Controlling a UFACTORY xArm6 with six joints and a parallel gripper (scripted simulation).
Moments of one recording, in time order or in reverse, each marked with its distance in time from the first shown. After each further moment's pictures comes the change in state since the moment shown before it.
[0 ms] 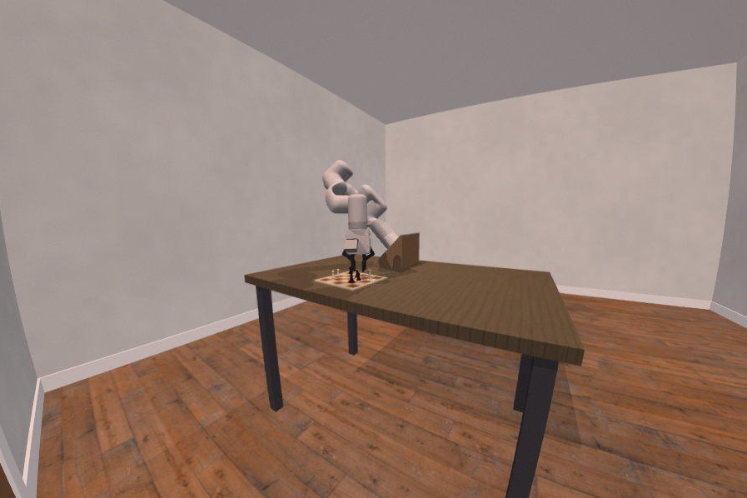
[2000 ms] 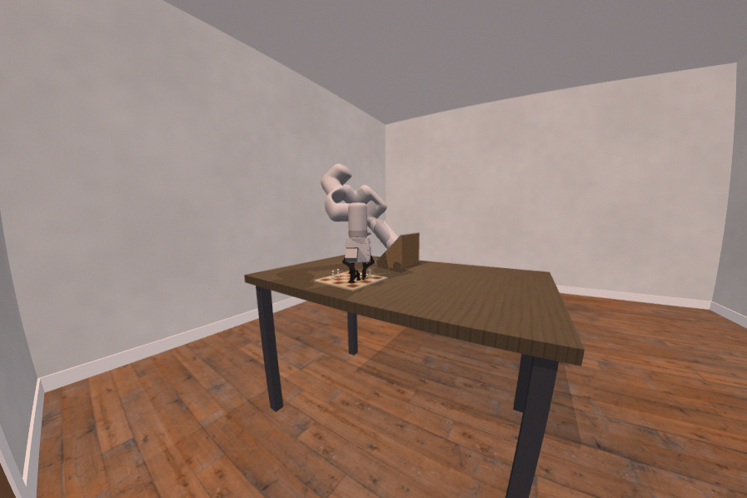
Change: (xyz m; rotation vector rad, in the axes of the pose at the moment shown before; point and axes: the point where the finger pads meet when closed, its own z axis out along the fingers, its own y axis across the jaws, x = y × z) arm 0.000 0.000 0.033 0.000 0.000 0.000
